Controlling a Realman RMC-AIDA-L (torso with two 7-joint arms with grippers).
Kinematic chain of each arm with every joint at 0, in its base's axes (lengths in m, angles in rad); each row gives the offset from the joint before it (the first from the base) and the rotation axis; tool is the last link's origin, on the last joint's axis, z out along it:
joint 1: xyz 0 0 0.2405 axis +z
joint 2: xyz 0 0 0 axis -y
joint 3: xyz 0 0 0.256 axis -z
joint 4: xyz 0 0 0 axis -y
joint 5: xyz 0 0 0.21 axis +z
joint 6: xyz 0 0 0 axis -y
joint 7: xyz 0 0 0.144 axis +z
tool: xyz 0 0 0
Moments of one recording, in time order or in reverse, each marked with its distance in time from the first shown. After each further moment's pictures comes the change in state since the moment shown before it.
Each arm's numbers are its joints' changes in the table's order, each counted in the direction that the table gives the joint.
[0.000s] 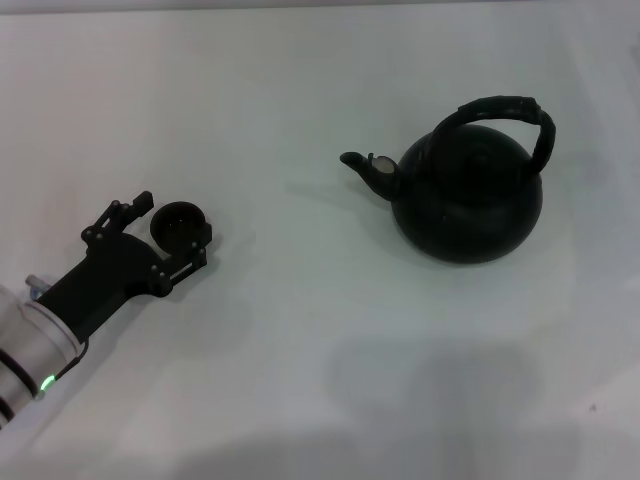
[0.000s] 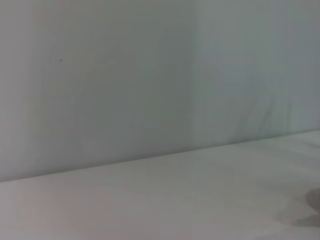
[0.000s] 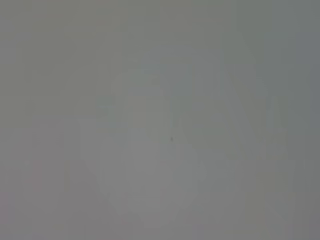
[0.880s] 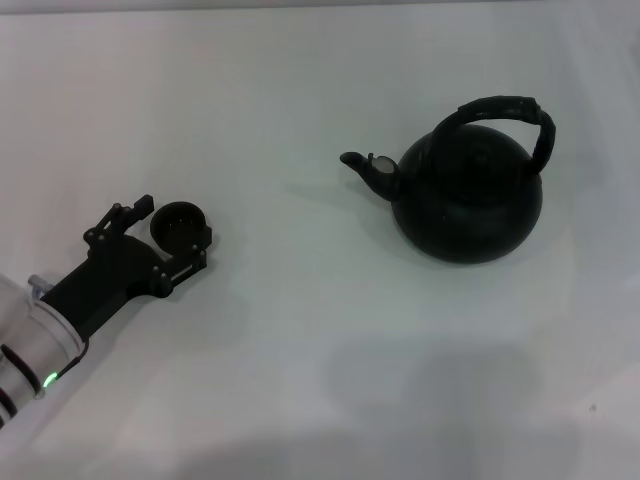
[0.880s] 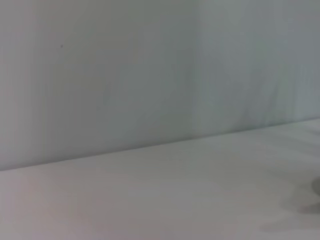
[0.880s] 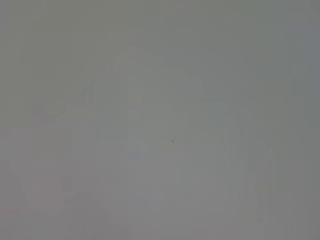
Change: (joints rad) left arm -0.011 0.000 0.000 0.000 0.000 -0.044 0.000; right arm 0.001 0.000 0.000 0.002 0.000 0.000 -0.003
